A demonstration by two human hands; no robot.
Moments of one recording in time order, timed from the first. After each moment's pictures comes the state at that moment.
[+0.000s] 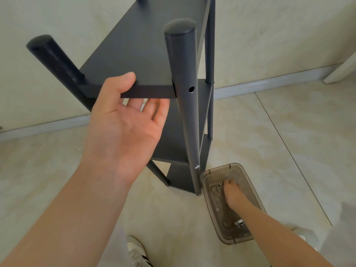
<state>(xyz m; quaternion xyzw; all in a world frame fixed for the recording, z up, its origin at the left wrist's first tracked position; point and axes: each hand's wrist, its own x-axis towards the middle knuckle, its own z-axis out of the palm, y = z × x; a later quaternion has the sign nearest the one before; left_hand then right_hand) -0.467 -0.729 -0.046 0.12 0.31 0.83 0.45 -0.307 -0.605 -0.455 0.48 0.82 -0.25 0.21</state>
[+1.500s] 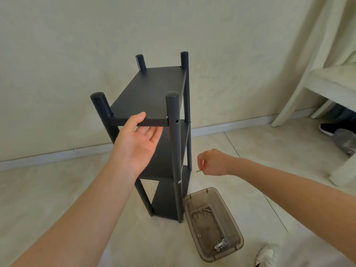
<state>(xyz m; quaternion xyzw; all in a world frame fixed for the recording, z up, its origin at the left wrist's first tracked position) -0.469 -0.733 -0.040 0.08 0.36 0.81 0.46 -0.311 -0.568 -0.156 0.29 0.93 -0.24 0.06</state>
